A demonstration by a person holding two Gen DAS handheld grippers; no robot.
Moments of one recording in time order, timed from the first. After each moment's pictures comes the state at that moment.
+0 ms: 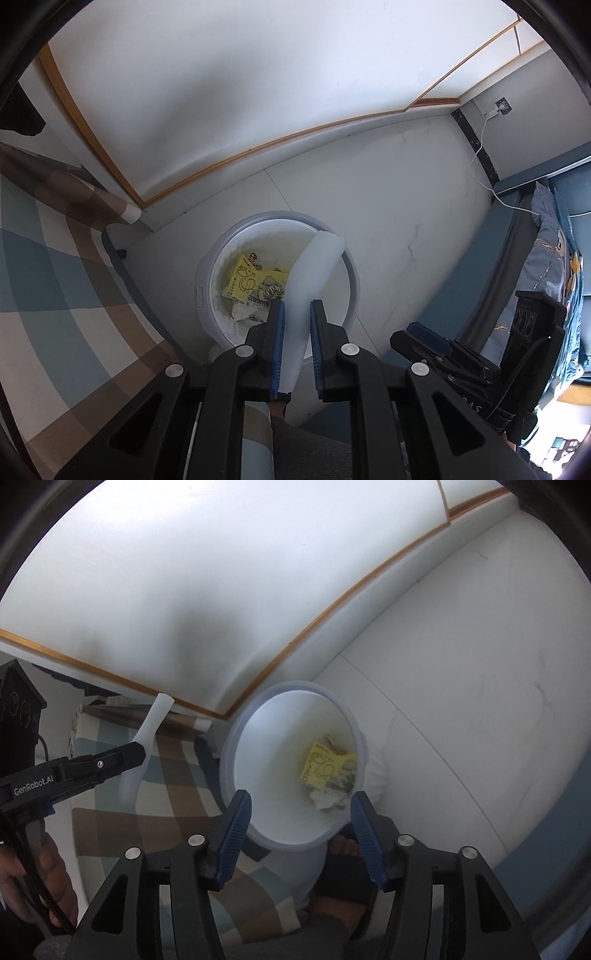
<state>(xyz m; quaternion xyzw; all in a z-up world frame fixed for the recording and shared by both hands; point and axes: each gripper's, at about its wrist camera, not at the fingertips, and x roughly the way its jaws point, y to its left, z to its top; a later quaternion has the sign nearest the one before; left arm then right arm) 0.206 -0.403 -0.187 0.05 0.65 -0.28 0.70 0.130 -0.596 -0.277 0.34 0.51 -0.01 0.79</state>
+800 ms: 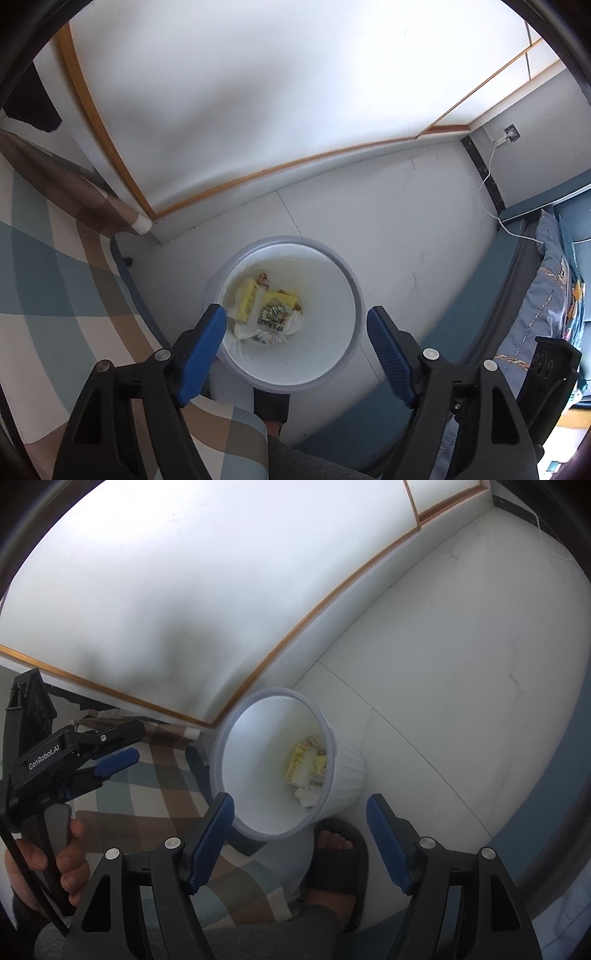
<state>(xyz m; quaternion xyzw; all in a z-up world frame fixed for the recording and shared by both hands) 0.211 -0.395 -0.172 0.02 0.62 -0.25 0.74 0.107 -0.607 -0.260 0.35 0.50 -0.04 0.79</state>
